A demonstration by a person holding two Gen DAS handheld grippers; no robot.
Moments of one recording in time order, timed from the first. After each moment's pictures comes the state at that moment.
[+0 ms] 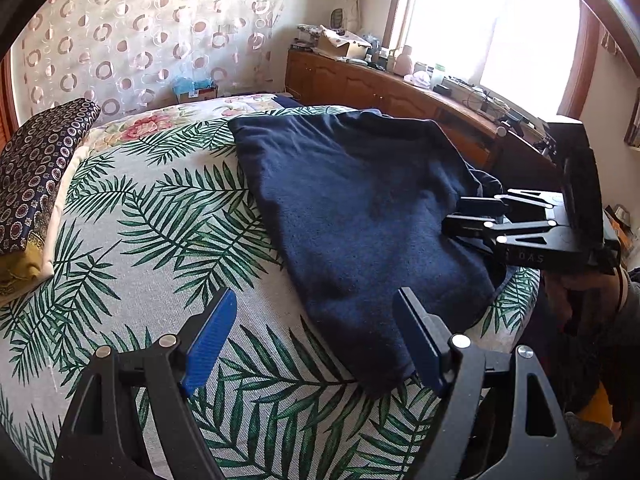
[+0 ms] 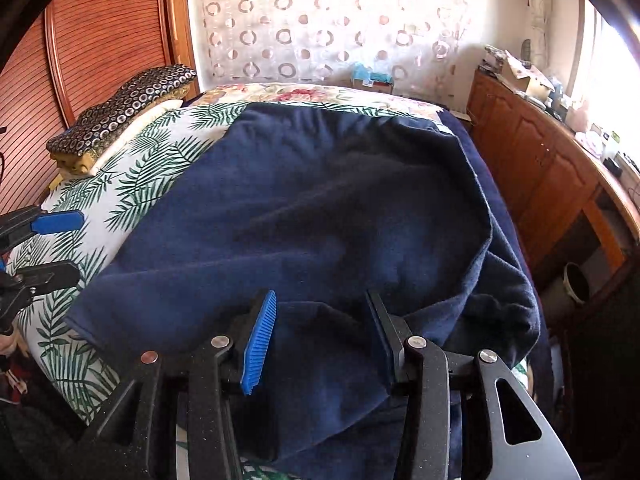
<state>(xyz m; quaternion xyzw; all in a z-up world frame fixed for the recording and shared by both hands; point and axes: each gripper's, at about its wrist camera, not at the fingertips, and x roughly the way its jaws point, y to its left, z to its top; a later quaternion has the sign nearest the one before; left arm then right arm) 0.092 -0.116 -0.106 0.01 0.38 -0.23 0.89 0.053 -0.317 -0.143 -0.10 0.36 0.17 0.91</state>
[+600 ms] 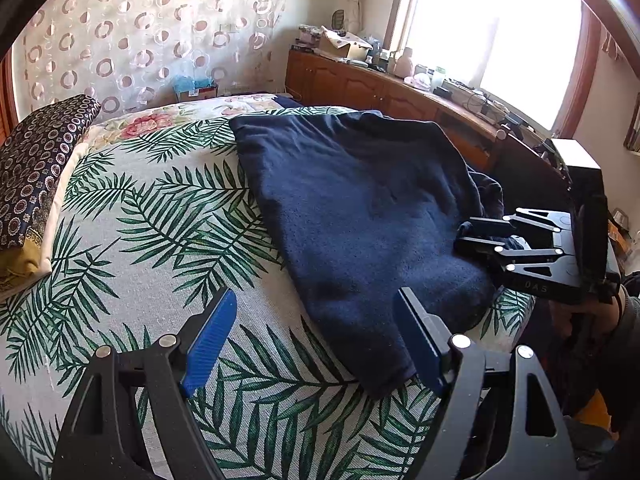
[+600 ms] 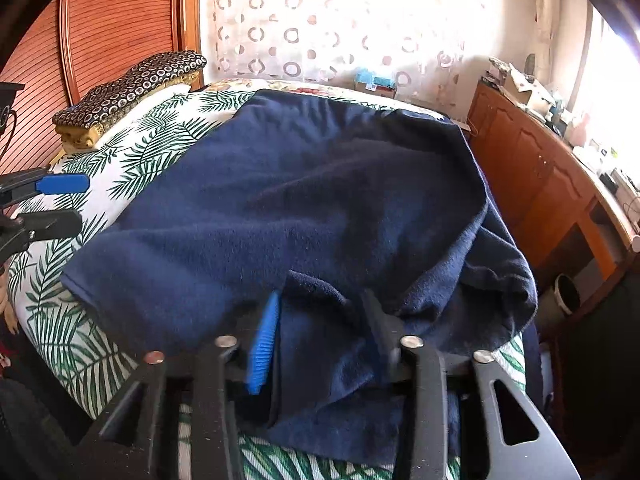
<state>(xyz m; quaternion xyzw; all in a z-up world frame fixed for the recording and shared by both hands) 0.092 -0.116 -0.106 0.00 0.38 -0.24 0.89 0.039 -0.299 -0.149 -0.13 0.35 0.16 0.91</state>
